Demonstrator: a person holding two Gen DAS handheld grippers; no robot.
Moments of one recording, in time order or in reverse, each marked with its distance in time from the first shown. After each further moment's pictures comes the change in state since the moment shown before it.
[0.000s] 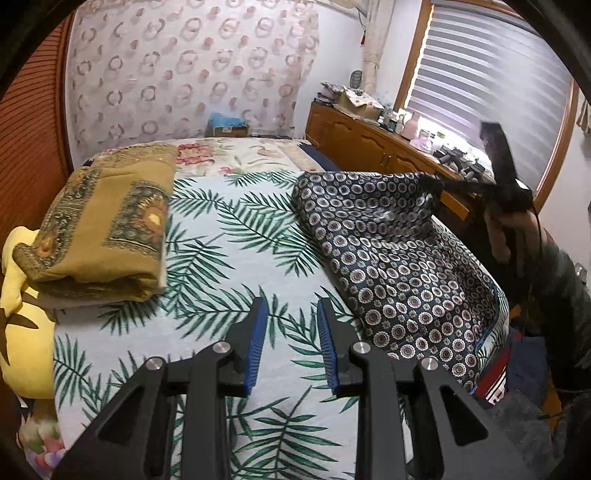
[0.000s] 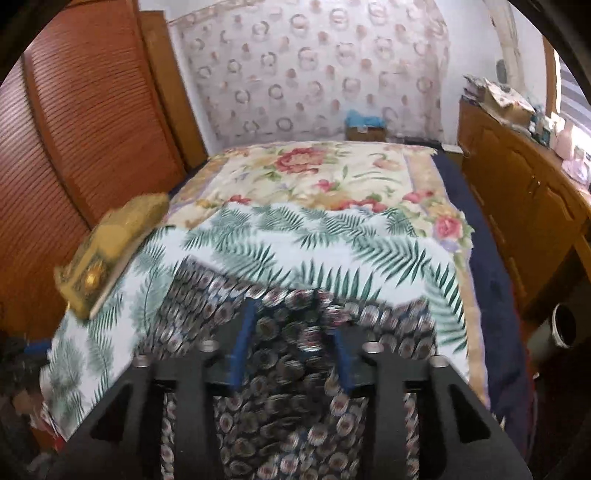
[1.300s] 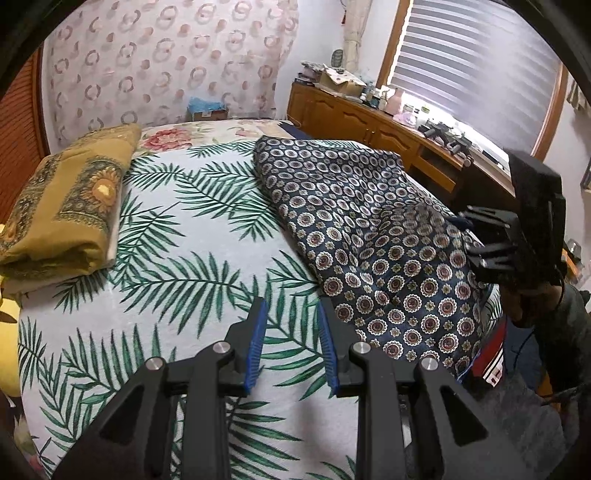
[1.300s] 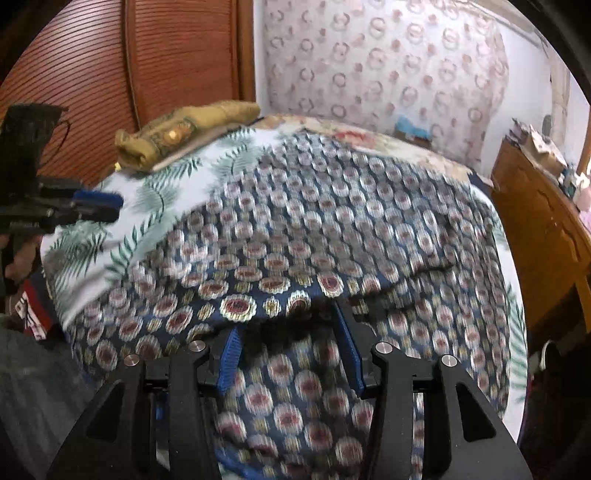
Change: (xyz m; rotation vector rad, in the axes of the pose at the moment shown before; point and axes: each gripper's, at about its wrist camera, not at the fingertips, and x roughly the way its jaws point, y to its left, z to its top) left arm 0.024 -0.032 -0.022 0.038 0.063 -0.038; right arm -0.022 0.099 -0.135 -0.256 0.021 0.038
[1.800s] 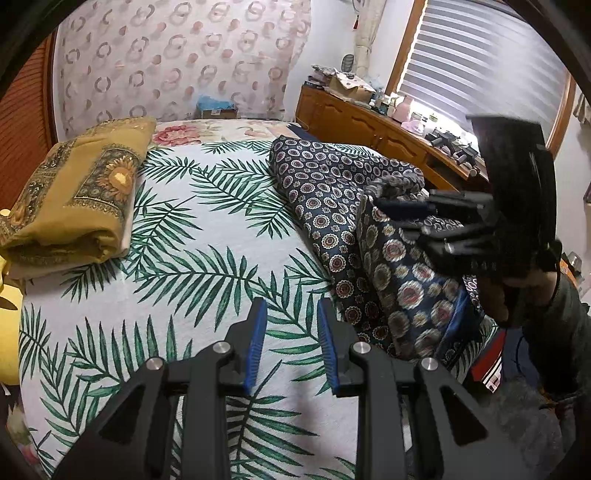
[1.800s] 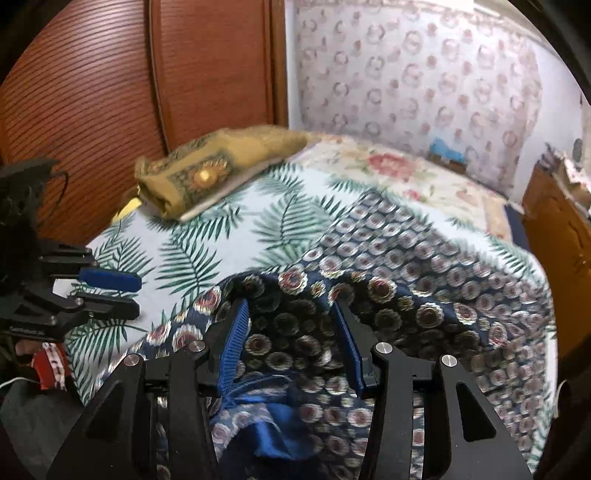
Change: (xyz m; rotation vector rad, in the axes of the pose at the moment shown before) left arm -0.004 0.011 -0.005 -0.038 -0.009 0.003; right arm 0.051 0.042 0.070 -0.041 0.007 0.121
